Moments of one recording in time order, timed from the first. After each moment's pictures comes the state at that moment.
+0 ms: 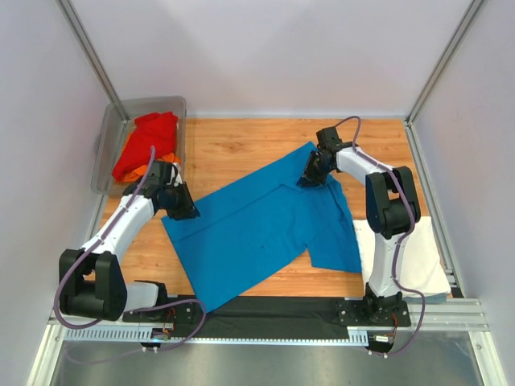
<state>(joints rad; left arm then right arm) -0.12 1.29 0.87 -0.65 0.25 -0.47 0.26 2.04 1.49 -0.55 -0.27 0.69</state>
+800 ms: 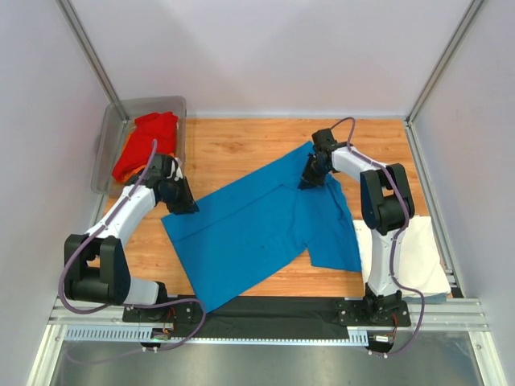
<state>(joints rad) -0.10 1.38 0.95 -0.66 0.25 -0.43 0.27 2.11 1.53 -0.58 -0.22 0.68</state>
